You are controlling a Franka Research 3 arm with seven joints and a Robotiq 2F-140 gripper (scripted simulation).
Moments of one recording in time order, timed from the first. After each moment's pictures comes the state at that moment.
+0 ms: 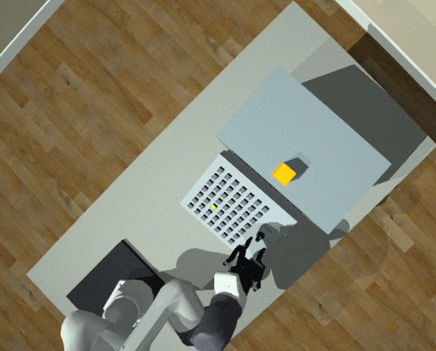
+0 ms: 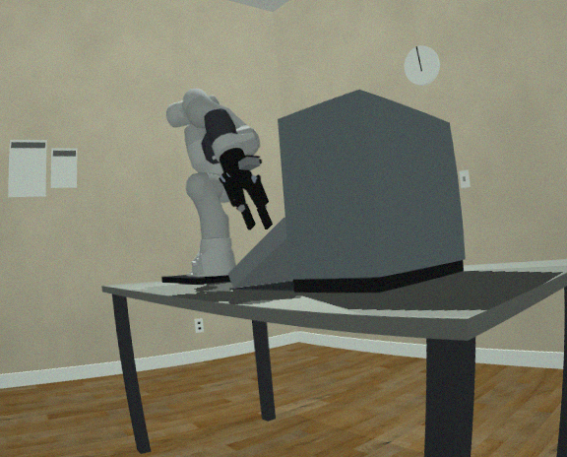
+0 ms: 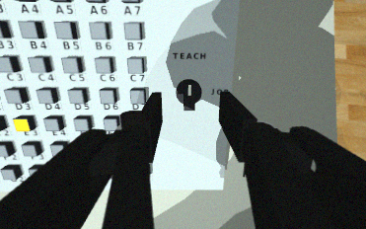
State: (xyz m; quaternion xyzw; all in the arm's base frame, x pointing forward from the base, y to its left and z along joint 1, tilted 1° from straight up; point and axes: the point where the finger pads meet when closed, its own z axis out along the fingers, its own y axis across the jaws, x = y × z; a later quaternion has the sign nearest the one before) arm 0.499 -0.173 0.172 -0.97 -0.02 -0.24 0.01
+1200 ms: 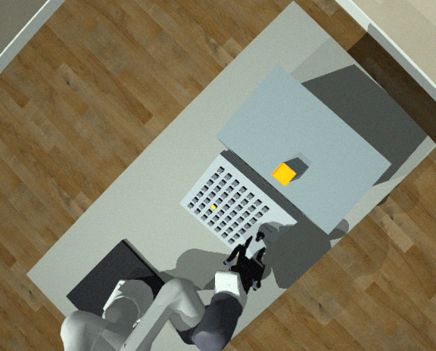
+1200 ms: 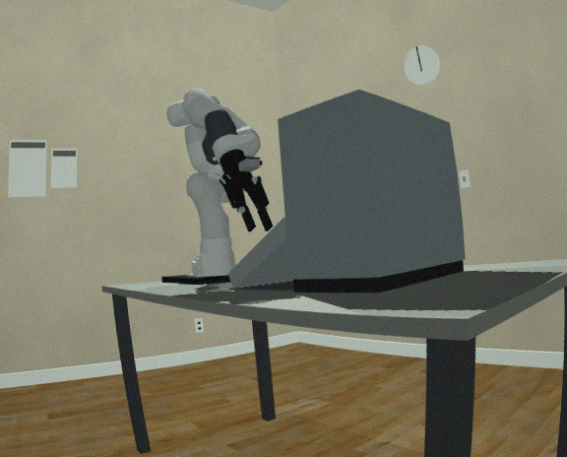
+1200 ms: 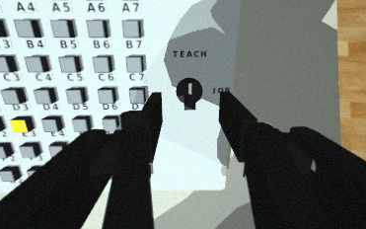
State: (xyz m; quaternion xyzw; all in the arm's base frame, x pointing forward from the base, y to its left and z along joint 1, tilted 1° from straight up) arm 0.500 -0.173 0.167 -0.97 -0.01 -0.24 0.01
